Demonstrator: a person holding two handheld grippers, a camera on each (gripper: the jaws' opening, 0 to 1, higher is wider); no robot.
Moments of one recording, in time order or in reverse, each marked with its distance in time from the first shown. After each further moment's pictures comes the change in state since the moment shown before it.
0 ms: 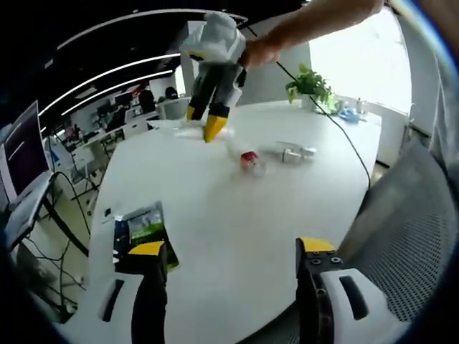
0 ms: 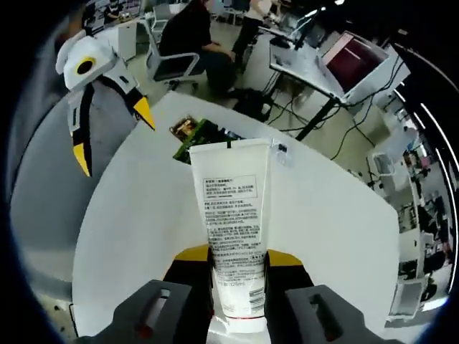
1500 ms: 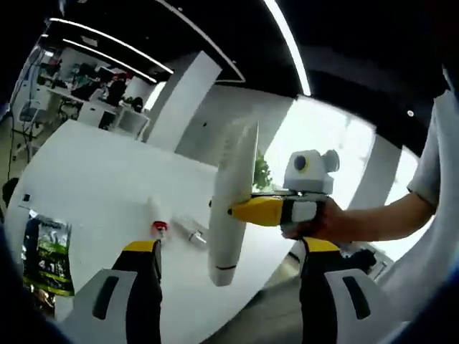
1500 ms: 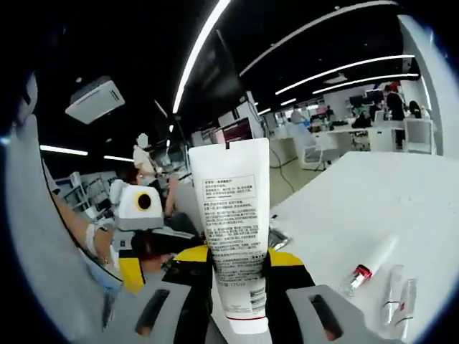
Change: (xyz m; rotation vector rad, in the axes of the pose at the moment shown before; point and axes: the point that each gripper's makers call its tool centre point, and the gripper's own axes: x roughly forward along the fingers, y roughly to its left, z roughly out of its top) left arm -0.030 -0.075 0.121 -0.464 -0.327 -0.540; right arm -0.121 0.112 0.045 0.943 -0.780 -0.197
